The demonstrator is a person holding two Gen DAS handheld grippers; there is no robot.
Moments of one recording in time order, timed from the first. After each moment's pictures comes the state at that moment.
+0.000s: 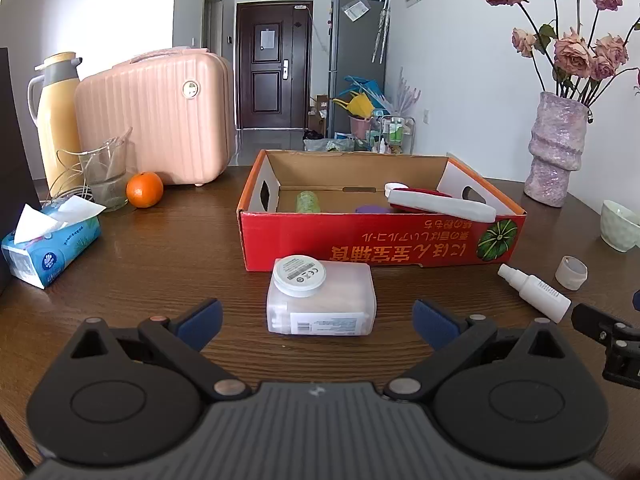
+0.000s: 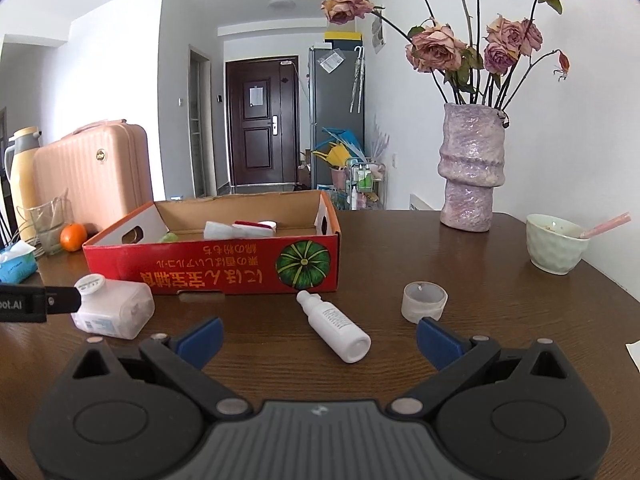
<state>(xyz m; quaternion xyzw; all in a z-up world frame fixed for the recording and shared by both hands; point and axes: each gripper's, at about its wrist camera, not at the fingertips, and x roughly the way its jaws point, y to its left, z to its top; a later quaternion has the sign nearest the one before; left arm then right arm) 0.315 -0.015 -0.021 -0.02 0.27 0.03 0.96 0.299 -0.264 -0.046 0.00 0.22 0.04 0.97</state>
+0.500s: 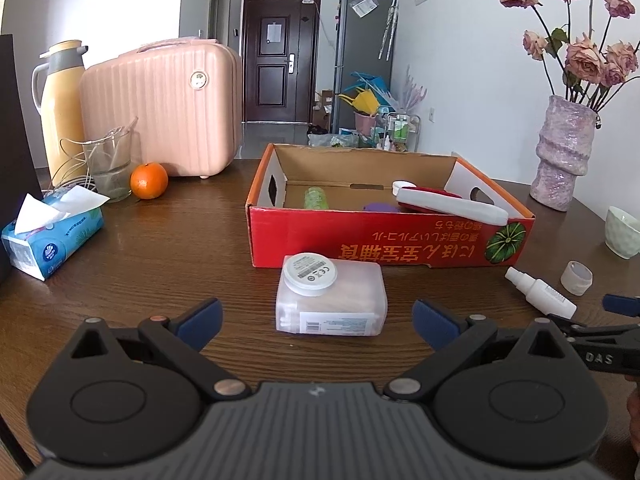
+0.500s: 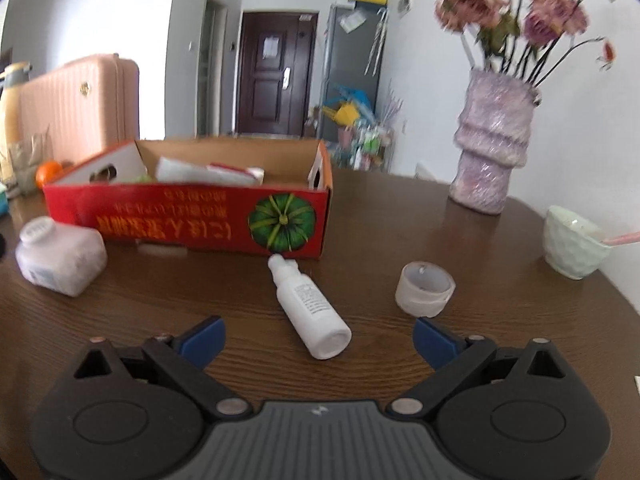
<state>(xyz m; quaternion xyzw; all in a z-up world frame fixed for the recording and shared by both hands) 0.320 -0.006 -0.021 -0.04 0.28 0.04 0.96 0.368 -0.272 -0.074 -0.07 0.30 0.05 0.95</state>
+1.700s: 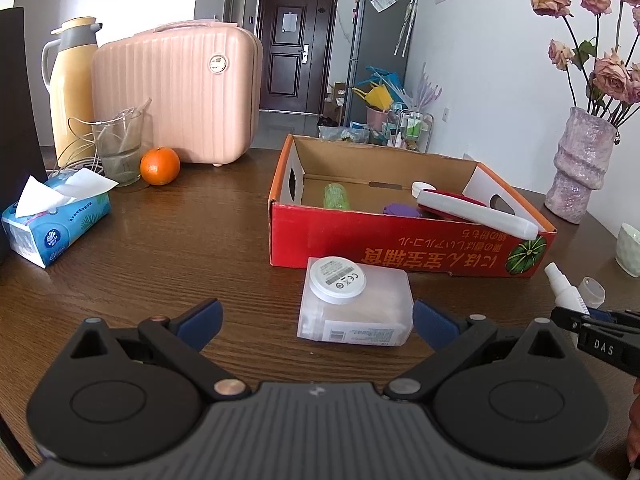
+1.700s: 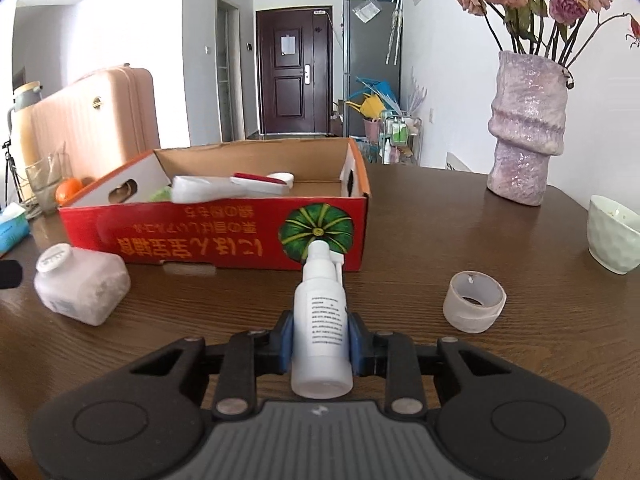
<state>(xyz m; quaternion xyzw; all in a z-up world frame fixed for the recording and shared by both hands) 0.334 0.014 -0.024 -0.06 0.29 0.05 0.95 0.380 -0.260 -0.069 -0.02 0.29 0.09 0.95</state>
